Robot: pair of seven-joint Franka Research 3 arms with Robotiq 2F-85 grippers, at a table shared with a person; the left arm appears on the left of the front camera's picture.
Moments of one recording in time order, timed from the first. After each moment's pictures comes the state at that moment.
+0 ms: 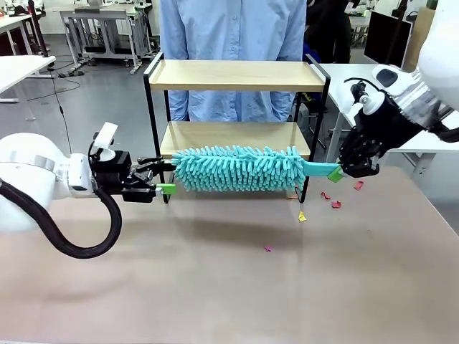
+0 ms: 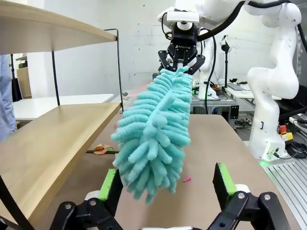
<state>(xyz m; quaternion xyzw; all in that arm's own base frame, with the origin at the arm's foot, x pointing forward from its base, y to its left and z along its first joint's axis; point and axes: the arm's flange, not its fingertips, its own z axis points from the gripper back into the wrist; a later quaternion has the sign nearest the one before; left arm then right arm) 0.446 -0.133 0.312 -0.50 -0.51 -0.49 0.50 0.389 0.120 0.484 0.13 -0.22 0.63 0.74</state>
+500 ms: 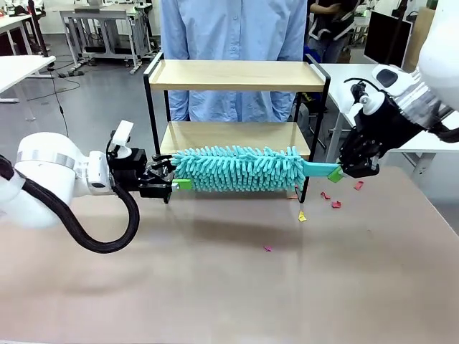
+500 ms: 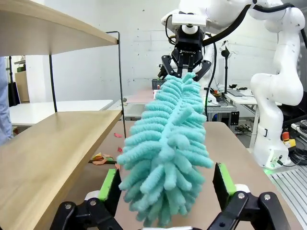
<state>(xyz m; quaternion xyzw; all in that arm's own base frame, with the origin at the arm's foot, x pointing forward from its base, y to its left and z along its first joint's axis) 0.459 -0.163 0.310 -0.51 -0.52 -0.48 0.49 0.389 0.120 0.483 0.13 -0.22 0.63 0.74</state>
